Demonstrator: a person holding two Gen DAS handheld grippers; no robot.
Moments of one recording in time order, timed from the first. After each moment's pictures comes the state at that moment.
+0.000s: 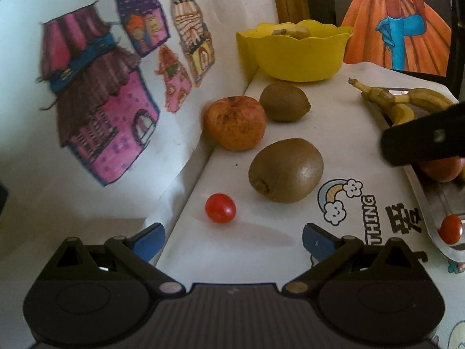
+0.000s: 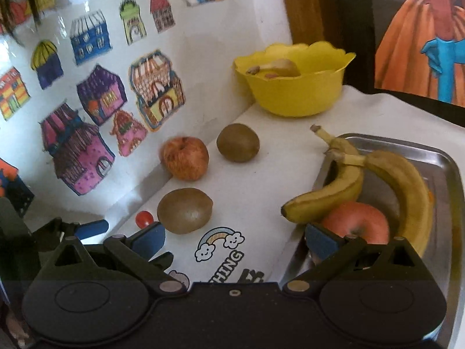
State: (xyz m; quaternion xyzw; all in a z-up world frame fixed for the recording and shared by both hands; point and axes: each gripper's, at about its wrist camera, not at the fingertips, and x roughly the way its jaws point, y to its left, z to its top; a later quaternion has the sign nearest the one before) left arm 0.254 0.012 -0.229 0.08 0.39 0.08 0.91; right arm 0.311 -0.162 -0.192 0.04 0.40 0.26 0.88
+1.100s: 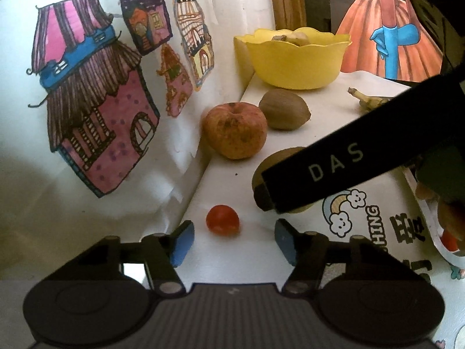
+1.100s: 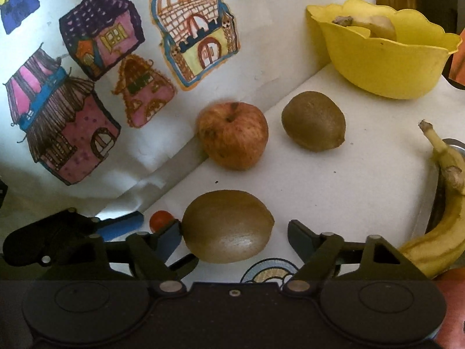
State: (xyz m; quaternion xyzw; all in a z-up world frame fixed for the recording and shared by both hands) left arm 0.251 0.029 -0.230 0.06 0.38 0.05 0.92; right arm 0.375 -0.075 -0.237 -0.01 0.45 0.35 0.82
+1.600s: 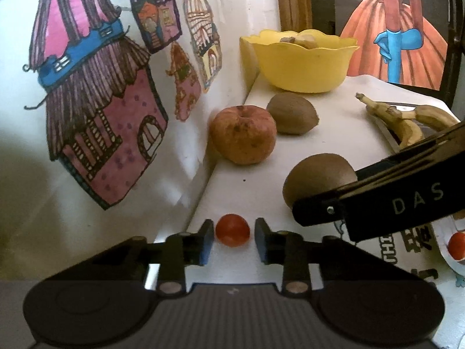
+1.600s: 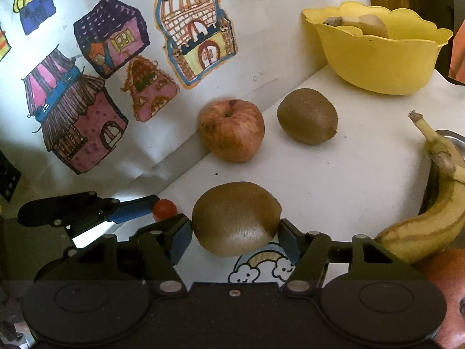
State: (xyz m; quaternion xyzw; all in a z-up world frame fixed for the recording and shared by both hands) left arm 0.255 0.040 -0.229 0.05 0.38 0.05 0.92; right arm 0.363 -0.101 -0.238 0.00 0.44 0.36 0.82
